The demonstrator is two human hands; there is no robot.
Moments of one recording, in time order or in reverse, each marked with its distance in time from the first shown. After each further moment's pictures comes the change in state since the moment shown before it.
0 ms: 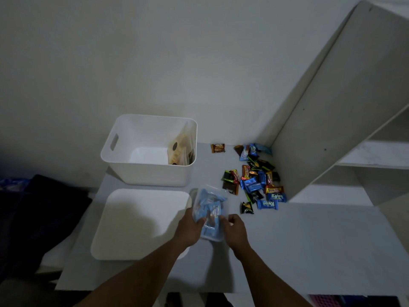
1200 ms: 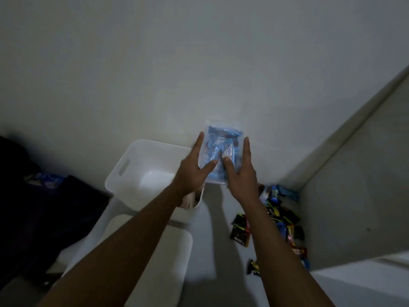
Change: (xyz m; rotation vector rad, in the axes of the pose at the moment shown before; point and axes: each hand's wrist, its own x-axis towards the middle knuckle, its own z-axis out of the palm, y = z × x) left_hand 0.109 0.224 -0.109 -0.045 0.330 0.553; right_hand 0.126 -0.268 -0.039 -0.003 -0.076 -0.712
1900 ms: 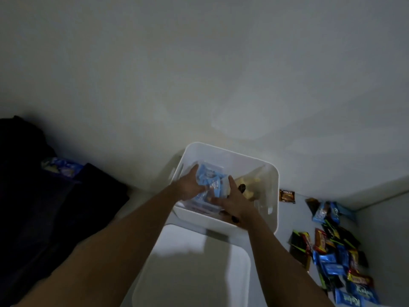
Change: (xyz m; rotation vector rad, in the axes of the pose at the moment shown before) left_hand 0.046 -0.199 -0.170 -0.045 -0.373 -0.484; right_hand 0.015 0.013 0.232 -0.011 -0.509 0.276
